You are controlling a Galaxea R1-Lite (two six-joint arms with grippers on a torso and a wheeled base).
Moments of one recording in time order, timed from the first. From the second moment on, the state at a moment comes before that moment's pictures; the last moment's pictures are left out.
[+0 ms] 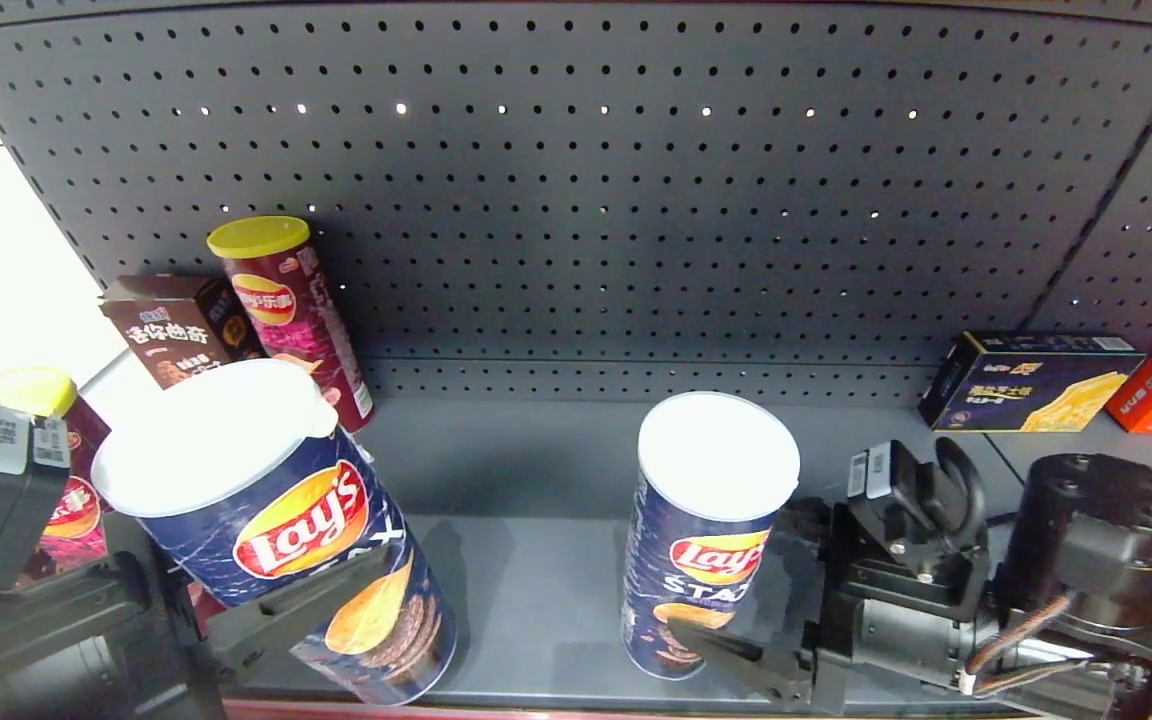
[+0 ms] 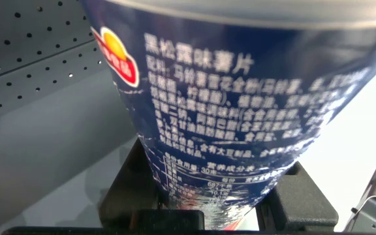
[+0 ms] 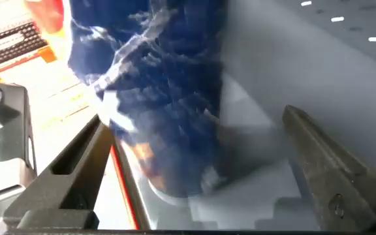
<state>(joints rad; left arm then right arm) -0.47 1.12 -0.31 -0.75 -0.33 0.04 0.70 1.63 -0.39 -1.13 0.39 -0.14</state>
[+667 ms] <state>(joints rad) -0.48 1.11 -0.31 -0.75 -0.33 0.04 0.42 1.13 -0.20 -1.05 0.32 -0.14</state>
